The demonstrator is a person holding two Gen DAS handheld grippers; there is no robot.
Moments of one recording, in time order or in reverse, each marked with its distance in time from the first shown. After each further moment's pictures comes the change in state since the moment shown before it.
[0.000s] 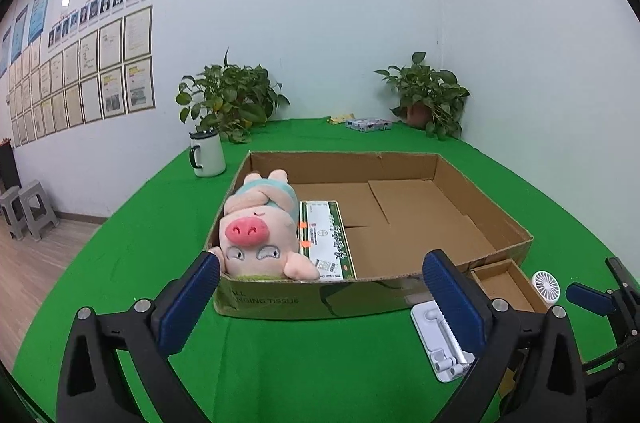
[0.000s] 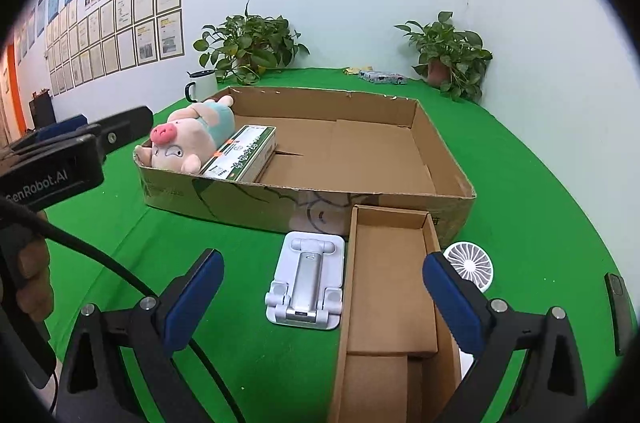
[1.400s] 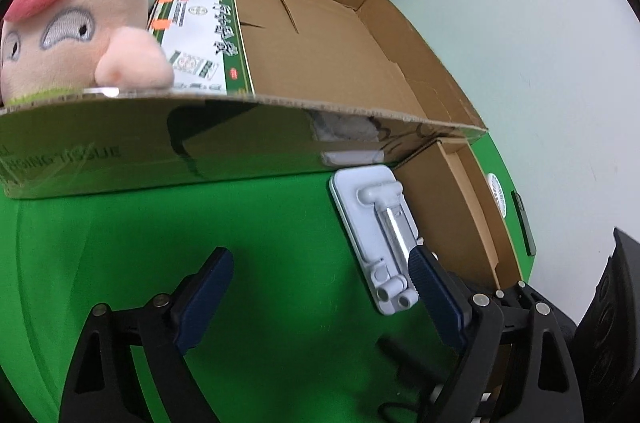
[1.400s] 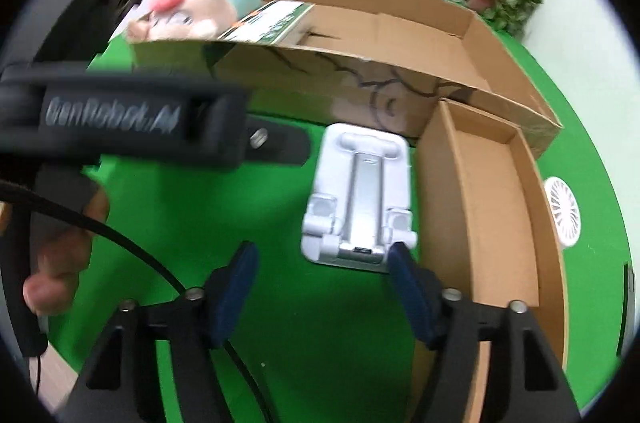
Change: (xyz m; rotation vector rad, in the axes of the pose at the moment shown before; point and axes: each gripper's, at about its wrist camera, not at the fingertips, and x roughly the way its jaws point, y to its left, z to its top) left arm 0.168 -0.005 -0.079 -0.165 0.659 -0.555; right arm 0.061 0.044 -0.033 -0.082 0.359 0.009
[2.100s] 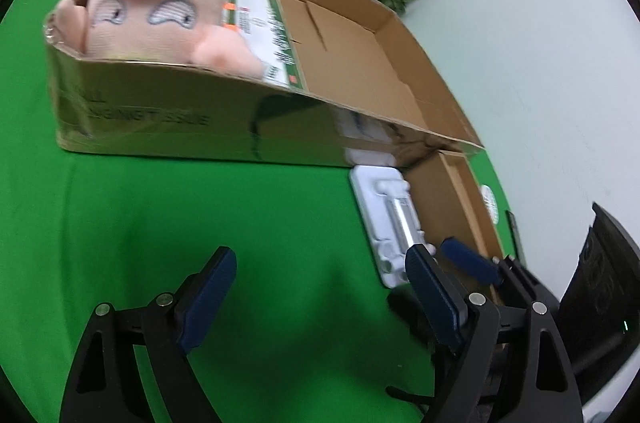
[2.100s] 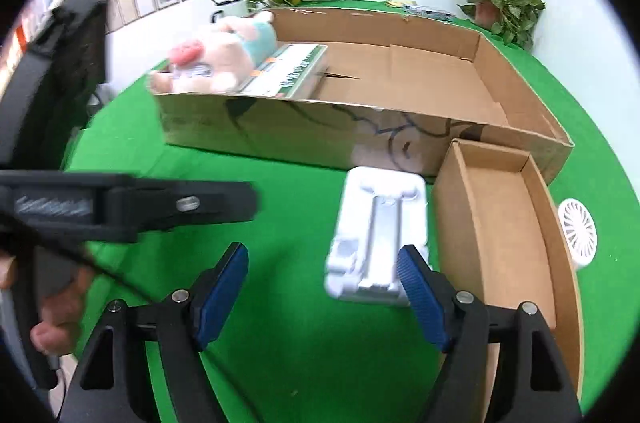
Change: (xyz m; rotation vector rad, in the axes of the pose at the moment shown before) left arm -0.035 0.024 -0.013 -0.089 -0.064 0.012; right arm 0.002 -0.016 0.019 0.035 -0.103 0.098
